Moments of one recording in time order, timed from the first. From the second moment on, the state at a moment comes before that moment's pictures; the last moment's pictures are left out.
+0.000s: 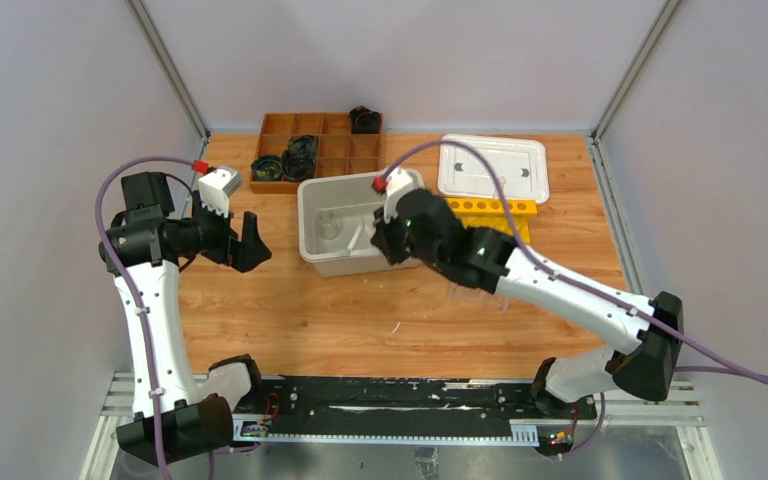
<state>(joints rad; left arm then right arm) 0.31 1.04 1.33 -1.26 0.71 0.52 1.08 1.37 1.22 -0.40 0.21 0.25</state>
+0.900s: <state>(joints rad) 0.31 1.02 1.33 -1.26 0.77 0.52 0.79 1.97 1.72 -0.71 0.13 0.09</state>
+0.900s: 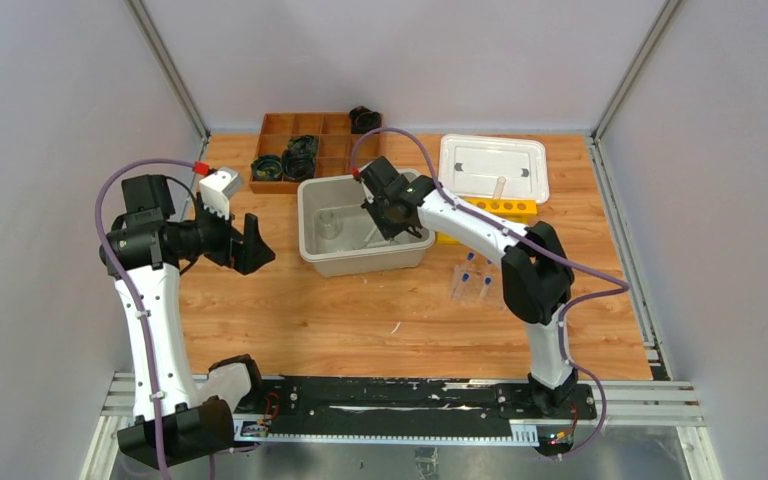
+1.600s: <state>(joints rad) 0.31 1.03 1.31 -1.26 0.69 0.49 0.79 1.87 1.72 -0.73 0.20 0.07</state>
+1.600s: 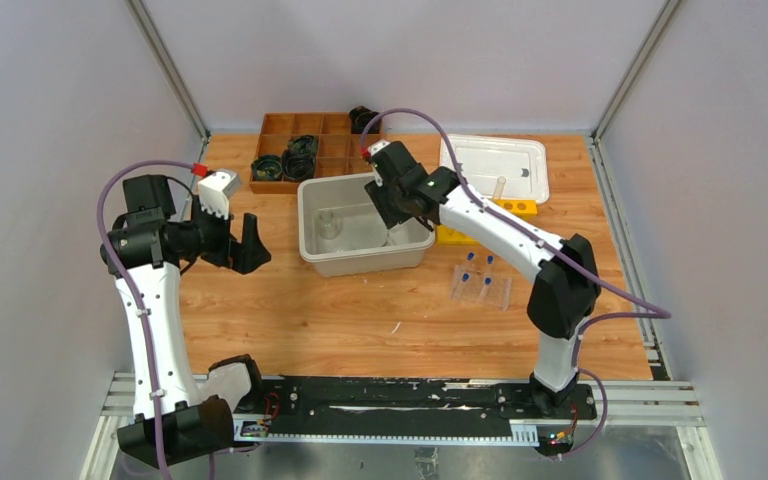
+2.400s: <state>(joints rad) 0.31 1.03 1.36 -1.26 0.64 0.46 0.13 1.71 1.82 -0.74 0.28 0.32</state>
